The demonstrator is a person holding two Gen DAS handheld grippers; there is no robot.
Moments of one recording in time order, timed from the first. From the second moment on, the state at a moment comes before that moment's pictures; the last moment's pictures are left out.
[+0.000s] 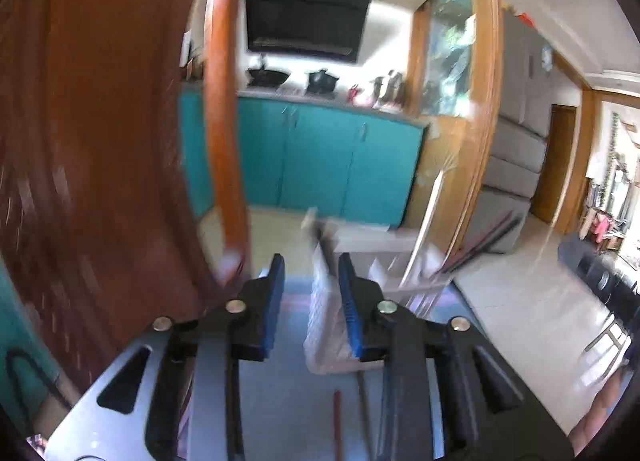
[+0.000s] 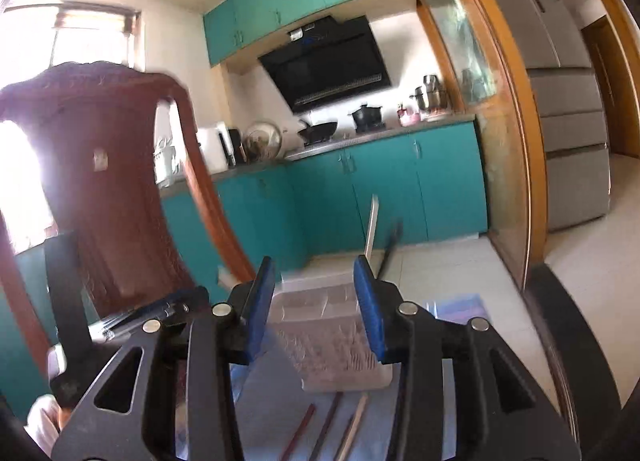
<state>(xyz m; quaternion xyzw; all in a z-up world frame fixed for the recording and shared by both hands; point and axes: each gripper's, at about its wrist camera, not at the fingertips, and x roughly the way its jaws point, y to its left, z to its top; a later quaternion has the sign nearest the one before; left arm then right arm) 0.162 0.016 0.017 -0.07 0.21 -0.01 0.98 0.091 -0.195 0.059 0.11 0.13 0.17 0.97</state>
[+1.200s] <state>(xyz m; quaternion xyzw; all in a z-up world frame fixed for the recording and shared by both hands) 0.198 -0.022 -0.122 0.00 0.49 -0.01 0.87 0.196 -0.188 -0.103 0.03 0.51 0.04 0.86</state>
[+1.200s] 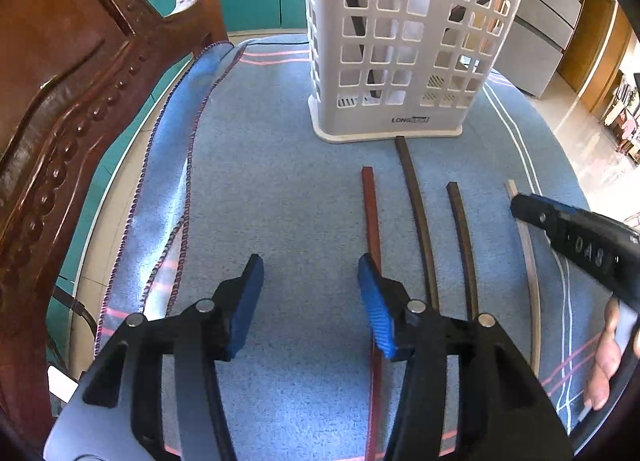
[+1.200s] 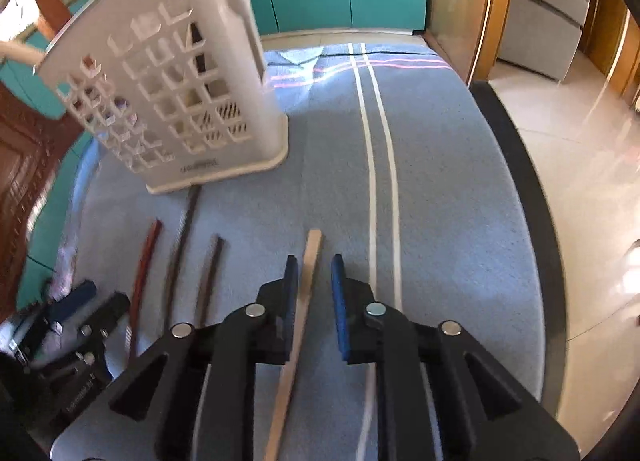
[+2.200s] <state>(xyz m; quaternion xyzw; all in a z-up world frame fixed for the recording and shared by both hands) 0.207 -0.039 -0.117 0.02 0.48 -0.01 0.88 0.170 -0.161 -0.105 -0.06 0.53 0.06 0.84</state>
